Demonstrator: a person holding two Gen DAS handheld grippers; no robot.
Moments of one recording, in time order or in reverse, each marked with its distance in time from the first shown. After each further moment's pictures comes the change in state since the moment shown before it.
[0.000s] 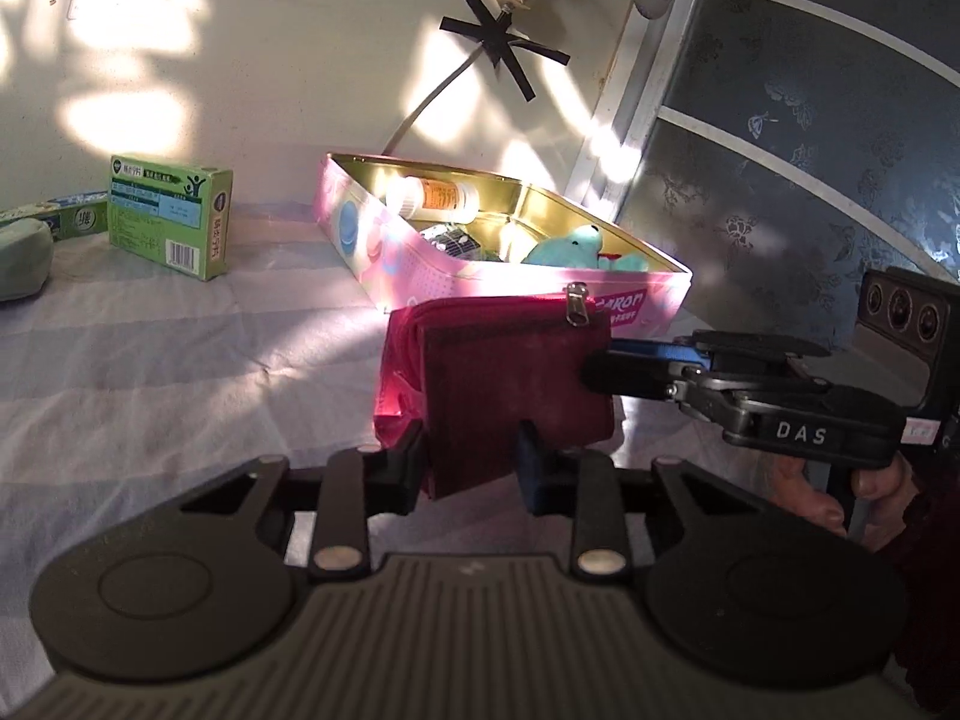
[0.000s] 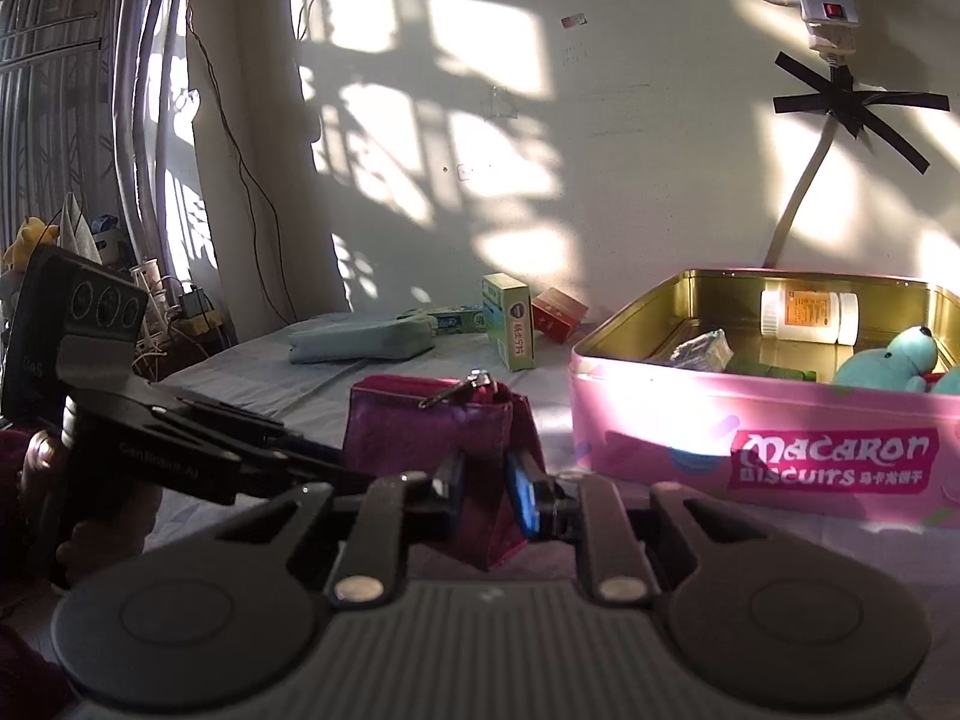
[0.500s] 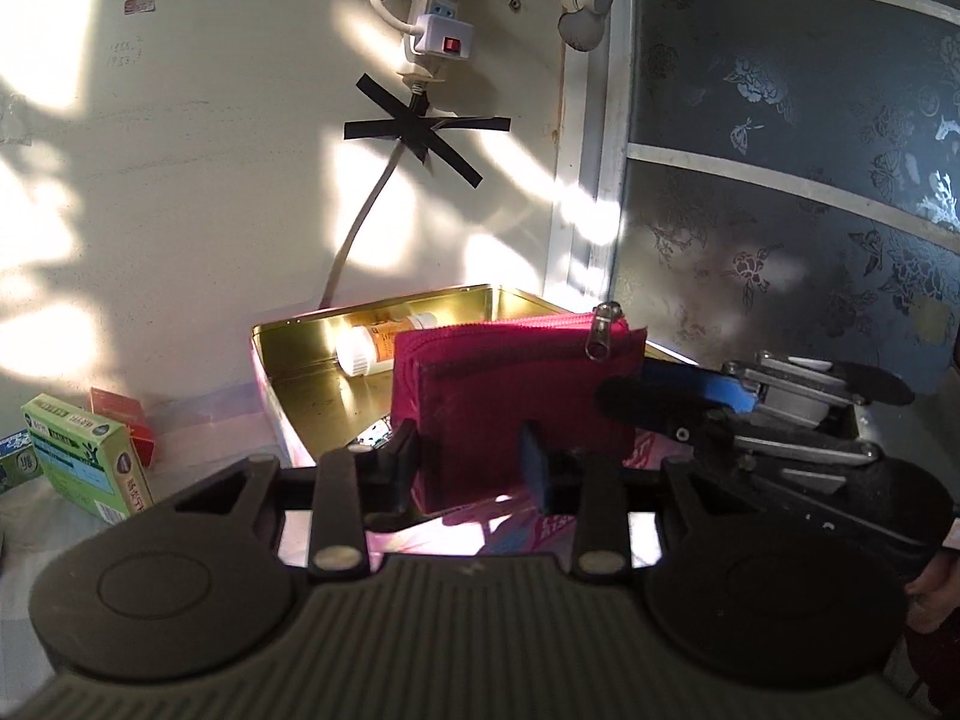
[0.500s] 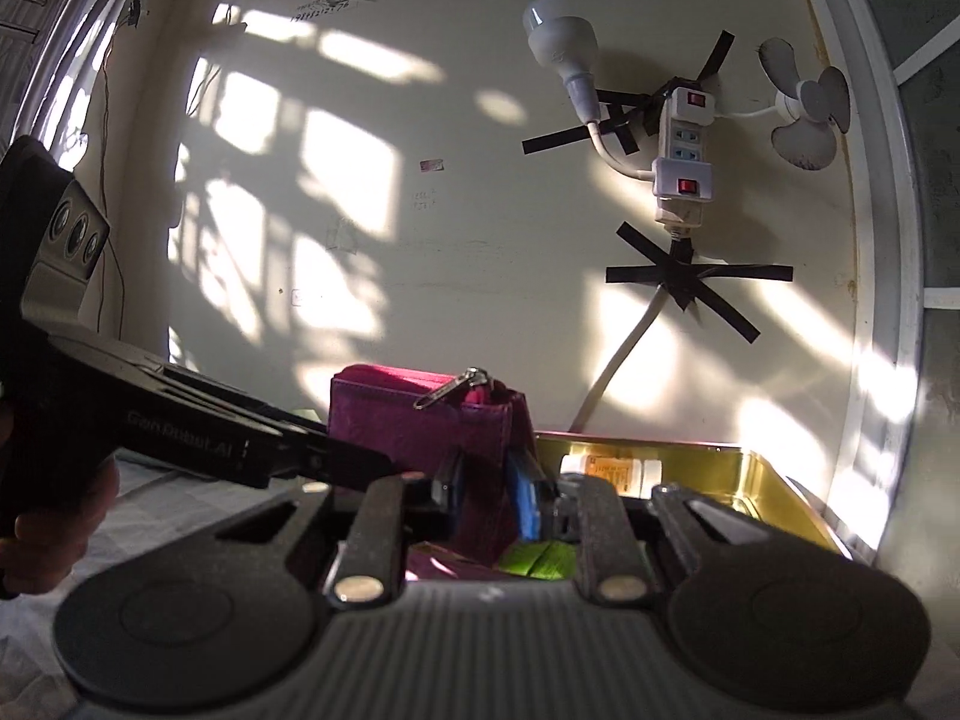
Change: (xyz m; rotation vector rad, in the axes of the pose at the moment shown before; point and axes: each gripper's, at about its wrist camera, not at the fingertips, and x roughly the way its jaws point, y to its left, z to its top) left arm 0.087 -0.058 0.084 0.224 -0.088 0.053; right arm -0.012 -0.035 0.033 -0.102 -0.238 -0.383
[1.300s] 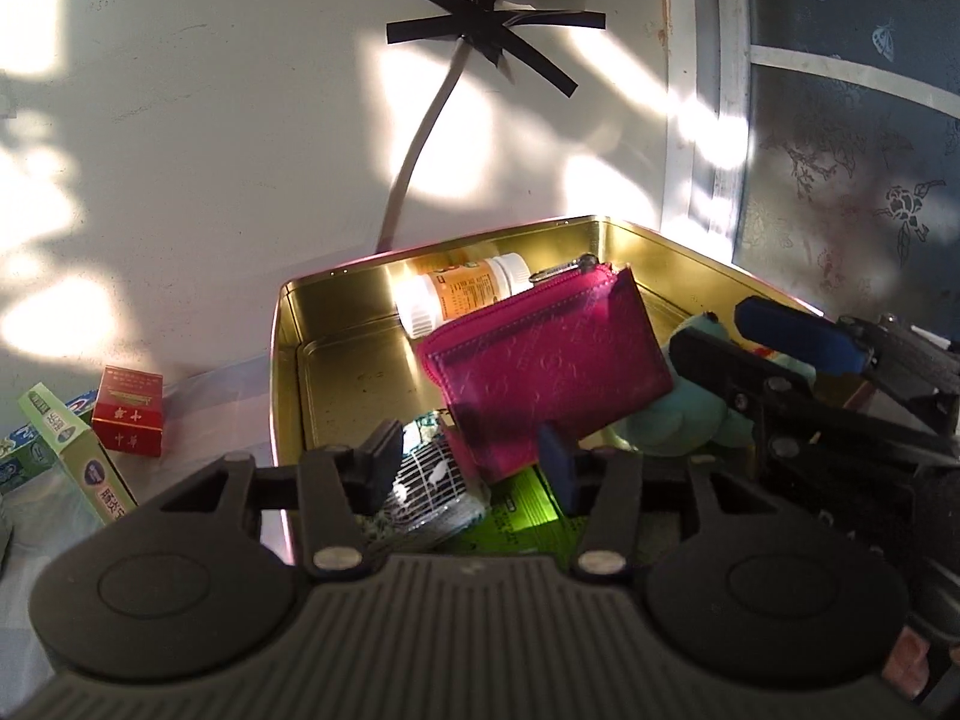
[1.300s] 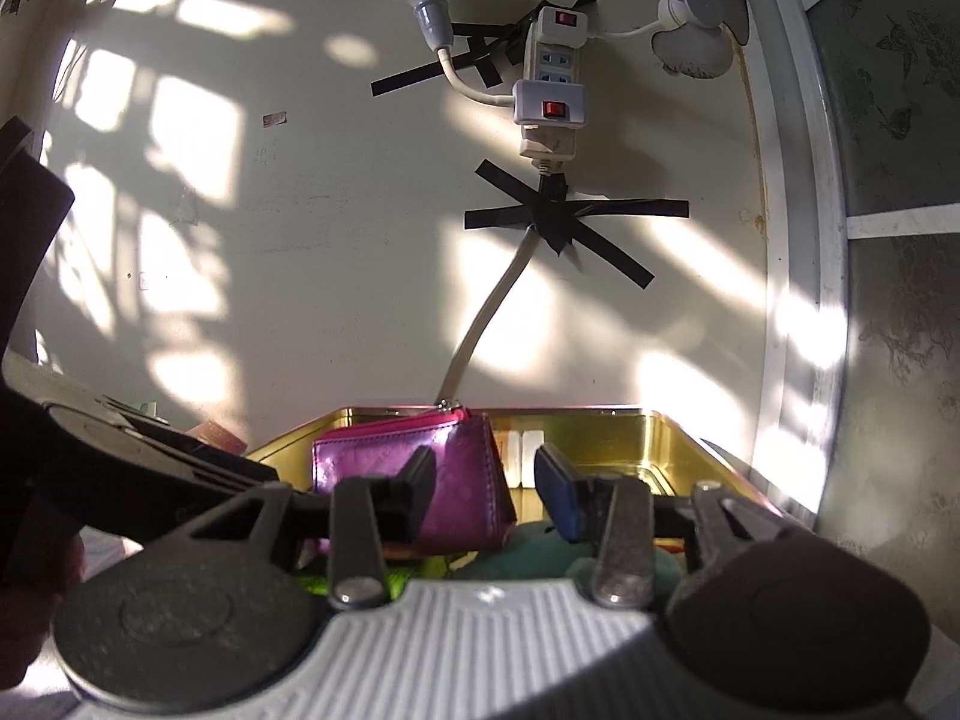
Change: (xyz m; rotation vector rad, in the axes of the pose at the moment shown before) left arm 0.084 -0.017 0.009 0.004 0.140 0.260; right arm 0.061 -0.050 -0.024 0.080 0.033 -0.189
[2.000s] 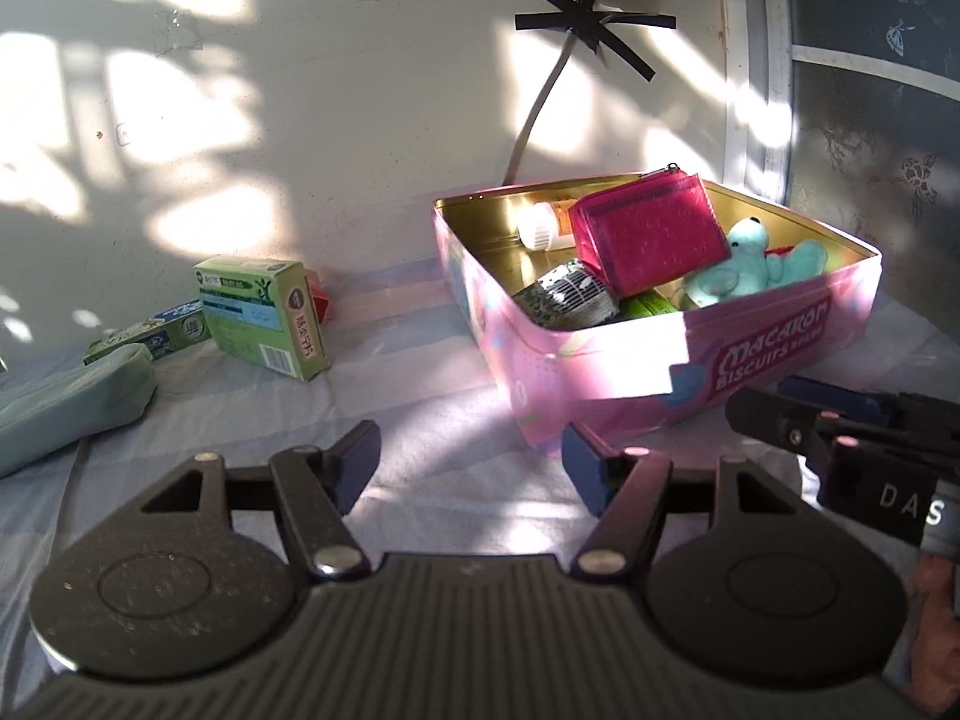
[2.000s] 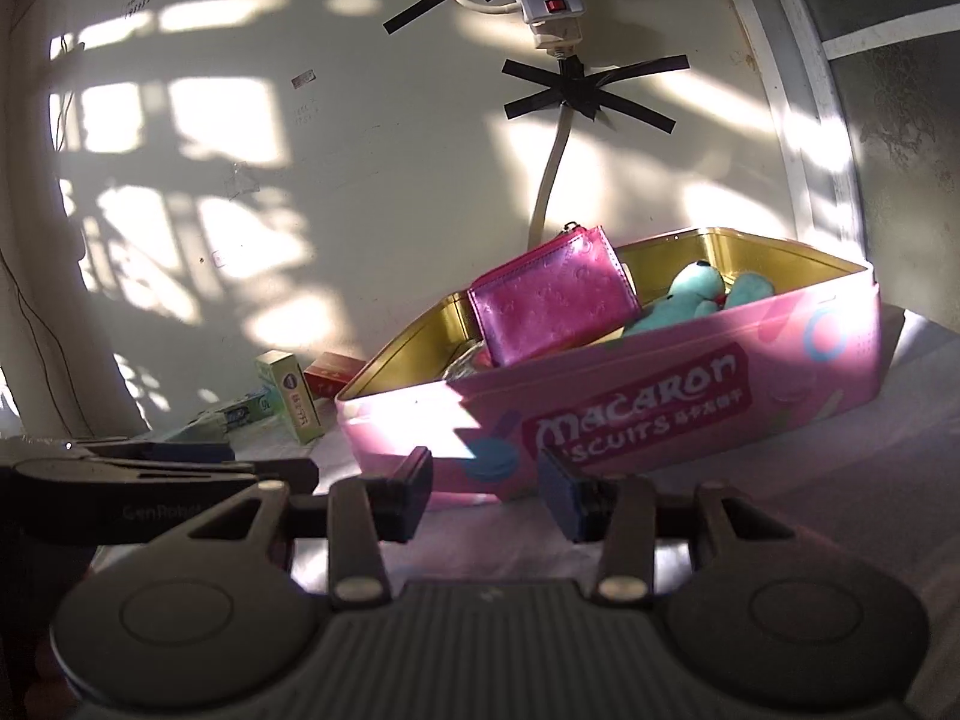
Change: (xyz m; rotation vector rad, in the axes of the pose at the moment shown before) left arm -0.083 0.047 -0.083 -0.059 0.025 0.131; right arm -0.061 0.051 -0.037 0.269 0.205 0.105
